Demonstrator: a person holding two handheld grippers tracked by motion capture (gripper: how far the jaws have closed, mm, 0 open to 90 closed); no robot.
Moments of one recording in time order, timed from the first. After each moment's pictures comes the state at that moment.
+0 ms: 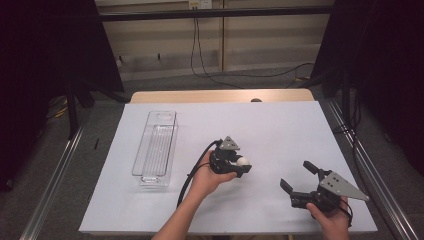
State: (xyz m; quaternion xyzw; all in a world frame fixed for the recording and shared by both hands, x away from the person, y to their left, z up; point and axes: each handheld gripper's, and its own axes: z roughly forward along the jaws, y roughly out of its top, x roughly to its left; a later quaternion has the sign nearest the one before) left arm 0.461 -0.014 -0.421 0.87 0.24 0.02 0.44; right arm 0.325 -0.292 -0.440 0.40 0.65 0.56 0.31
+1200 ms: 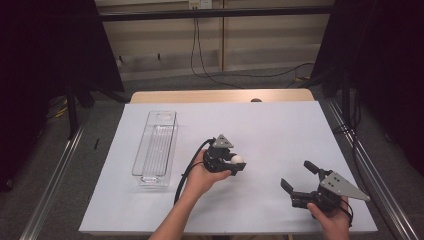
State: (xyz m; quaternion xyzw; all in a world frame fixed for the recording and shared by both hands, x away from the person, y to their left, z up) left arm 0.463 0.001 -0.416 0.86 0.26 0.02 0.44; right arm 0.325 -0.293 -0.439 0.41 0.65 0.56 0.31
